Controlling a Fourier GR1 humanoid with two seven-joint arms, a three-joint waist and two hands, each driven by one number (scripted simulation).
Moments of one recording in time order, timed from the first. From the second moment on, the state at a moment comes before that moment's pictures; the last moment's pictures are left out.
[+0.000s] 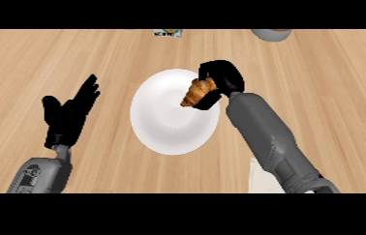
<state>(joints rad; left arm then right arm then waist) -0.19 0.28 -0.06 -1.39 0.12 0.07 0.18 -0.91 -0.02 0.18 -0.49 0.77 -0.21 -0.07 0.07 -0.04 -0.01</state>
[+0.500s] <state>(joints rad) -0.21 0.26 -0.08 -1.38 0.11 0.06 0.18 -1.08 0.00 0.20 -0.53 0.89 -0.62 0.51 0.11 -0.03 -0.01</state>
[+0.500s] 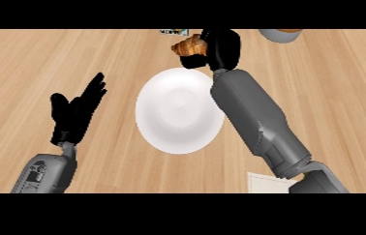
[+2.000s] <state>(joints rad) -0.25 0.25 -0.06 -1.34 0.10 0.07 0.16 -0.88 -0.01 0.73 -0.74 0.90 -0.80 1.20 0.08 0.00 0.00</state>
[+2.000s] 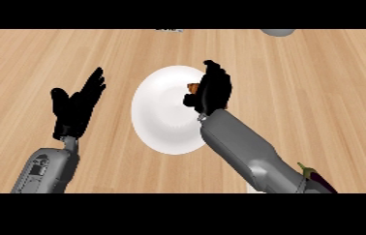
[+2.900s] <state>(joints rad) -0.23 0.26 -0.03 -1.33 0.11 0.06 0.14 -0.84 -0.01 0.72 -1.10 0.97 -1.11 1.16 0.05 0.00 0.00</state>
